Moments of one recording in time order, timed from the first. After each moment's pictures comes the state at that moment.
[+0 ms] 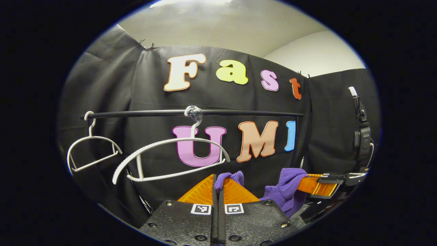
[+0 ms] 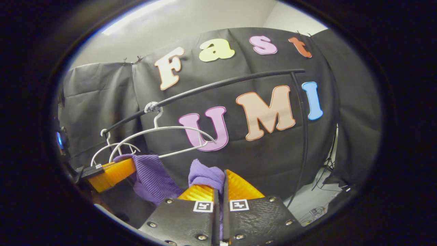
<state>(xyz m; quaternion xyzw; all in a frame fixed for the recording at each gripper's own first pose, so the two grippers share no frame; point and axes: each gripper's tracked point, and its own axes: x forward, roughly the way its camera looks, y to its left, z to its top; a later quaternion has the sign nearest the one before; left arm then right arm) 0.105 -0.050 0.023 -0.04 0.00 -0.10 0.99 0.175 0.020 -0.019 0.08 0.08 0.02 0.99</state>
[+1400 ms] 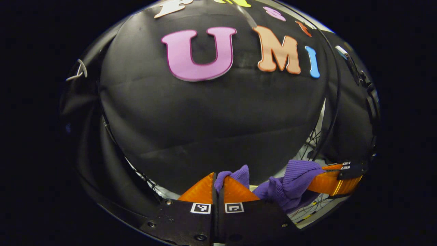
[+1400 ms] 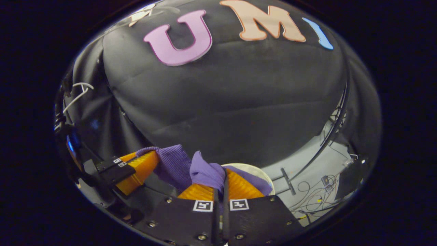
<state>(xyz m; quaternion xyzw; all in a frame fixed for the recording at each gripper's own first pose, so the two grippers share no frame) 0.221 -0.028 -0.374 0.03 0.25 -0.08 0.96 0.275 0.040 -0.404 0.09 0.36 0.00 0.93</state>
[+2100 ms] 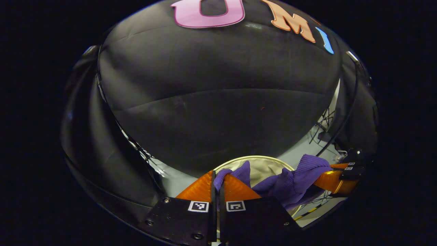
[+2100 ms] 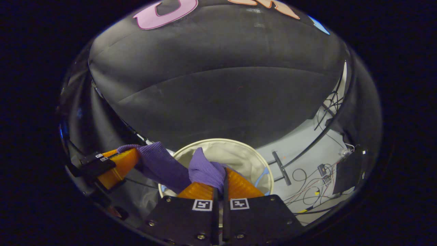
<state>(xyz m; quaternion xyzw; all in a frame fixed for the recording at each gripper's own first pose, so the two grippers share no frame) 0.221 -0.015 -0.542 0.00 0.34 -0.04 0.94 0.290 0.003 -0.572 0.05 0.41 -0.04 0.91</state>
